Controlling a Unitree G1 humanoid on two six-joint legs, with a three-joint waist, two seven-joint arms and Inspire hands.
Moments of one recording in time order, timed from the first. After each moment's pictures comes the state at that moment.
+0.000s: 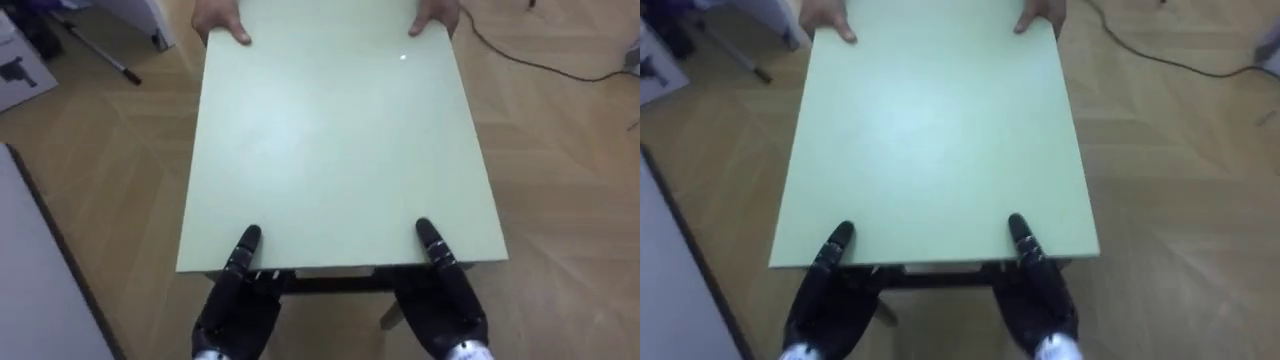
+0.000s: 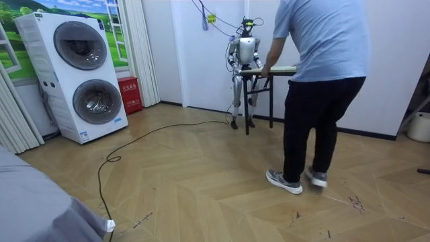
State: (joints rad) left arm 0.37 0.13 -0.21 0.15 -1.25 0.02 -0.23; right arm 0.34 -0.17 0.20 0.22 1.37 0.01 0.32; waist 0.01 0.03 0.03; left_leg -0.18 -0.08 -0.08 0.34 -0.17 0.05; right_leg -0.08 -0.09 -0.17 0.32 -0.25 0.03
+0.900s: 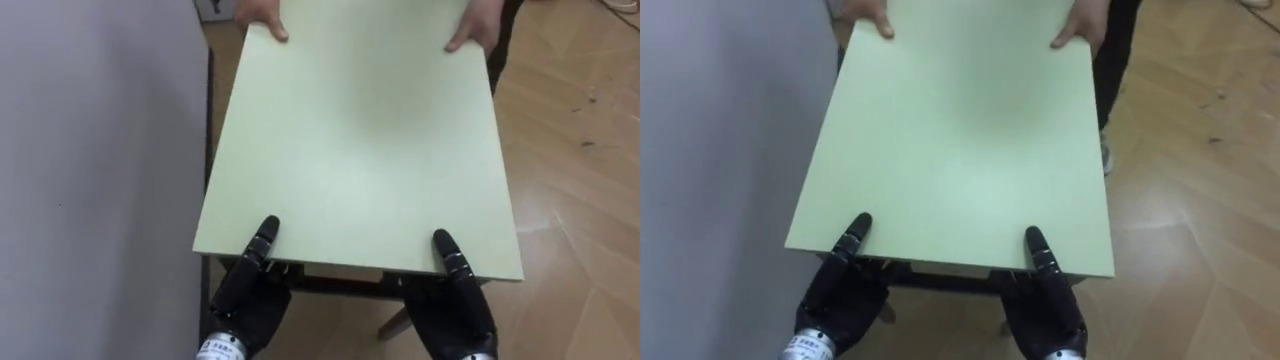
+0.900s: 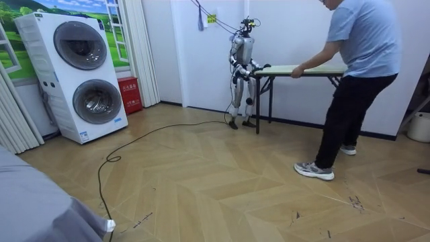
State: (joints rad) left arm 0.33 0.09 -0.21 0.16 -1.19 0.05 -0.21; right arm 0.35 -0.19 0.23 0.22 1.45 -0.06 0.32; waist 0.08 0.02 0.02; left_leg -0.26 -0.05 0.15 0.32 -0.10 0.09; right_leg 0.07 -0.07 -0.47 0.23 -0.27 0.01
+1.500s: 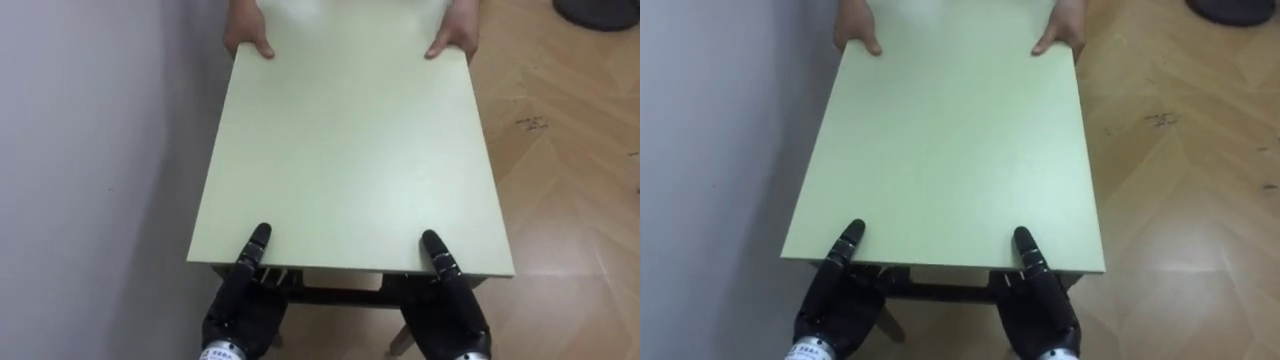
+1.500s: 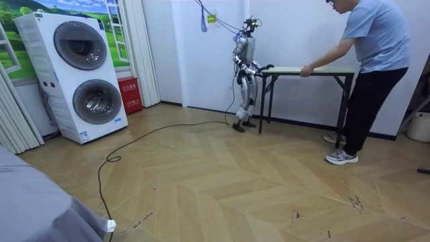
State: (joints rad) left arm 0.33 0.08 -0.21 0.17 -1.20 0.03 -0.12; right arm 0.35 -0.17 0.25 0.22 1.42 -0.06 0.29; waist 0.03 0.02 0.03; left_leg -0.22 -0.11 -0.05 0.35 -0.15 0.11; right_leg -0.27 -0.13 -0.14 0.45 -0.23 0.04
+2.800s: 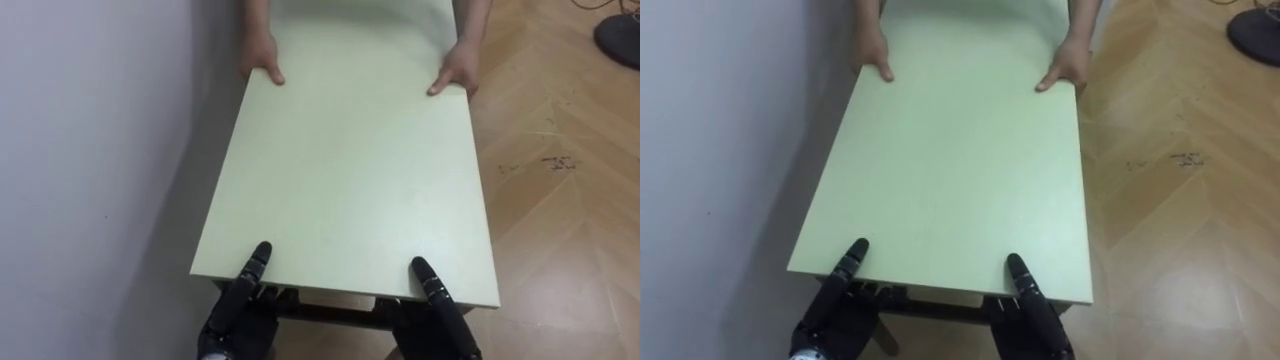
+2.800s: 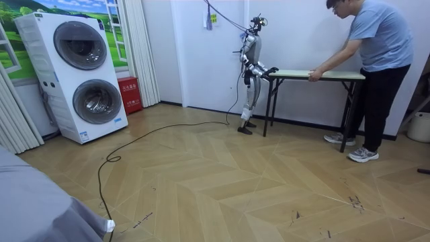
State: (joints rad) left arm 0.32 0.11 -0.19 0.30 -1.00 0.01 -0.18; right arm 0.36 -0.17 0.25 0.34 1.39 -0.02 0.29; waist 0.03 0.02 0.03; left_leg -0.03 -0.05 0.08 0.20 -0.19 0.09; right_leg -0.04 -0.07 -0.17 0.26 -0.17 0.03
